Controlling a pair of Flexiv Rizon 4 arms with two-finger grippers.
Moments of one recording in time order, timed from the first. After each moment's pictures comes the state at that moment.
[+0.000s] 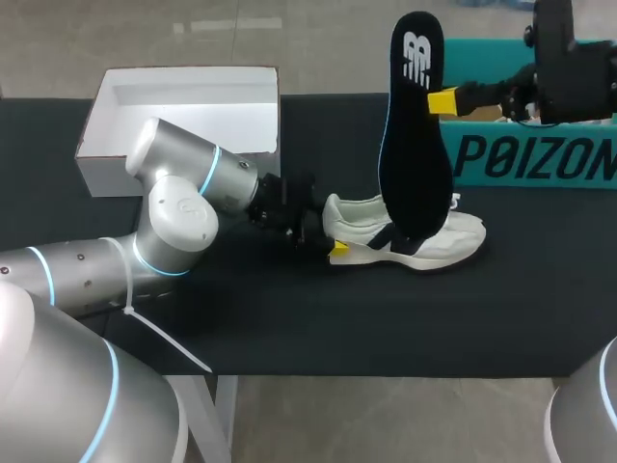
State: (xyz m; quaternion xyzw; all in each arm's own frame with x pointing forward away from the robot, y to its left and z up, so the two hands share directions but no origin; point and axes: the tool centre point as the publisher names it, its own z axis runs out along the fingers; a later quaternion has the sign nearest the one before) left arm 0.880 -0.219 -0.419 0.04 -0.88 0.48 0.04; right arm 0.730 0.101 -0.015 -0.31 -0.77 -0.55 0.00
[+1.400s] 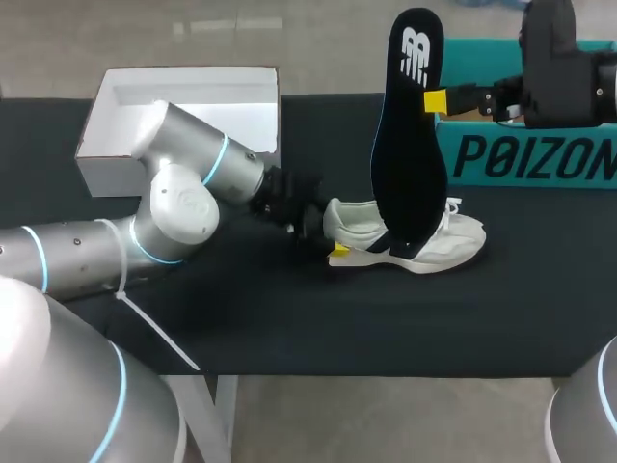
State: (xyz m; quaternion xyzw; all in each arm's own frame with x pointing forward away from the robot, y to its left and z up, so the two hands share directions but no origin) left arm 0.873 -0.215 -0.407 0.03 -0.90 0.43 0.05; right arm 0.727 0.107 -0.011 -0.40 -0.74 -0.53 -0.04
